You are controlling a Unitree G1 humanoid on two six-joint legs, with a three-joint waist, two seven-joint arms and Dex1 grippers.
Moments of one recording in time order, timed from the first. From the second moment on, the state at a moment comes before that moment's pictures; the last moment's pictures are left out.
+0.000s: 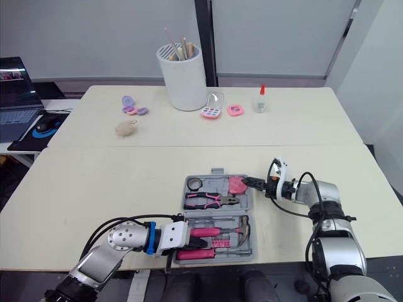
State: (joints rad) left arm -0.08 0.64 -0.38 -0.08 -0.01 -0.03 -1.10; right arm -0.75 -0.34 -0.09 0.81 0.44 0.88 0.90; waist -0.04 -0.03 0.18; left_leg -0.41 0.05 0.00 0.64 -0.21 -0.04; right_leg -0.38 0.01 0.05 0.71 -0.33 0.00
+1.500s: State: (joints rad) left arm -0.07 0.74 -0.45 -0.23 0.05 0.12 -1.06; right arm -0.84 -0.24 -0.17 0.74 0.50 1.05 1.04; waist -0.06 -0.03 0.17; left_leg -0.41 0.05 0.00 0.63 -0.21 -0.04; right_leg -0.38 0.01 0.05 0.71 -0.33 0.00
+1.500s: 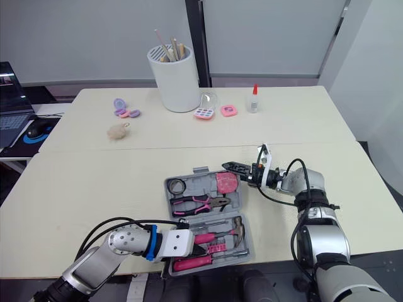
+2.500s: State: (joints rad) left arm 0.33 1.10 0.05 -0.71 -0.22 0.42 -1.19; right arm -0.66 -0.31 -0.14 0.24 0.74 1.37 0.98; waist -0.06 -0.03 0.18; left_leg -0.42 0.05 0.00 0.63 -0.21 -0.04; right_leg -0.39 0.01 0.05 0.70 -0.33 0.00
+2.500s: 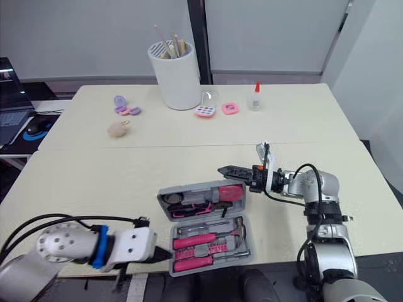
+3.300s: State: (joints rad) left arm 0.35 0.90 0.11 -0.42 -0.08 0.30 -1.01; right arm -0.24 -0.94 0.30 -0.17 0.24 0.42 1.13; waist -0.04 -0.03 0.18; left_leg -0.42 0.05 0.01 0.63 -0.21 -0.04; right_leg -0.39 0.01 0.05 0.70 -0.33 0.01
